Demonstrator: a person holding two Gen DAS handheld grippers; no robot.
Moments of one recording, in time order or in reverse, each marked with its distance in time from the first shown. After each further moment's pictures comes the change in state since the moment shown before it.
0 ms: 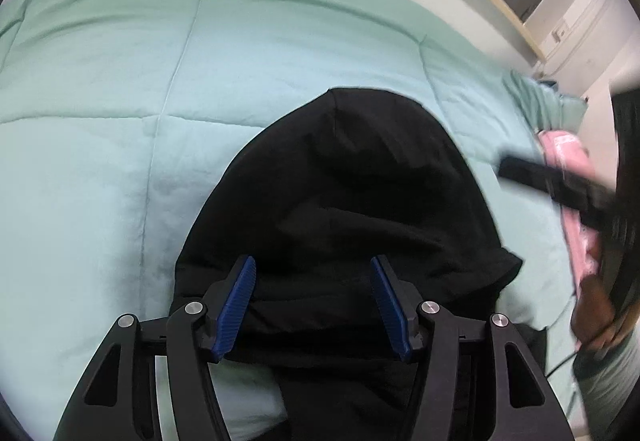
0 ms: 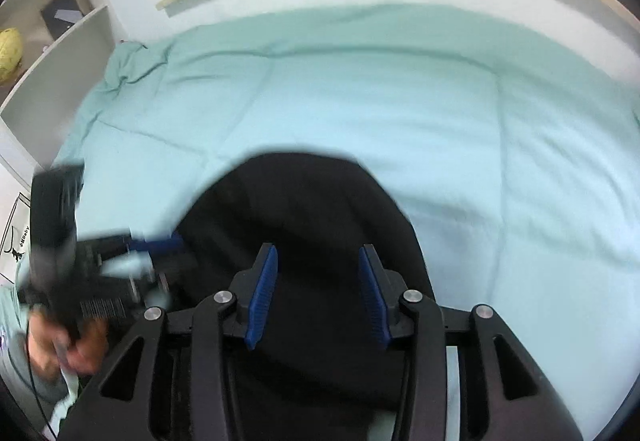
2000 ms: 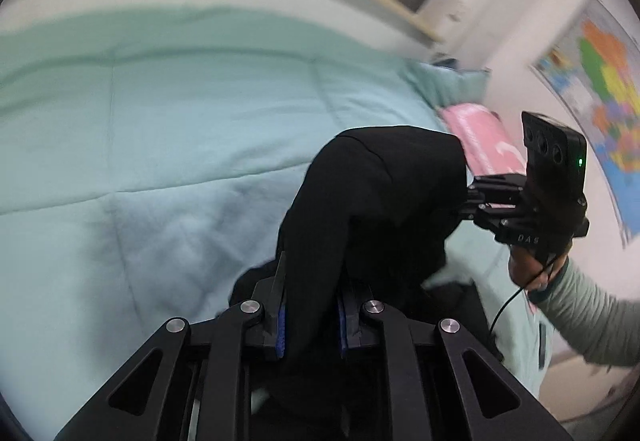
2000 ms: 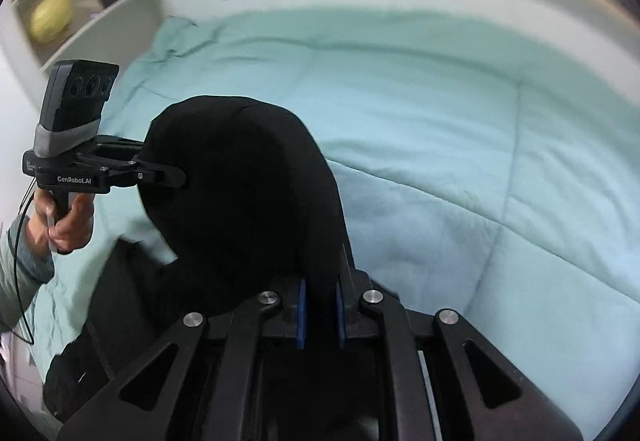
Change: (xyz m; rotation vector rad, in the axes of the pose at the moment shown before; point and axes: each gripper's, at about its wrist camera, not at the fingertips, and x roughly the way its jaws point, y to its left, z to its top) left arm -0.079 -0.017 0.016 0.250 -0.014 -0.301; right arm -0.077 -0.013 -0.036 -0.130 0.001 0.106
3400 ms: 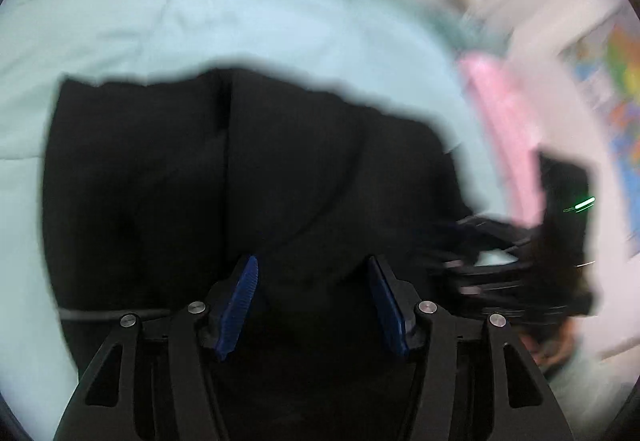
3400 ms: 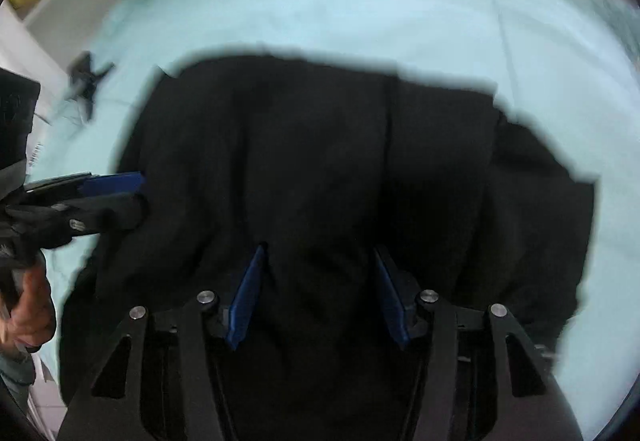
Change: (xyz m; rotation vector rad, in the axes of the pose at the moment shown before) left arm -0.038 -0.080 -0.243 -0.231 0.143 0.126; right arm 0.020 0.164 -0.190 0.223 0.218 -0.123
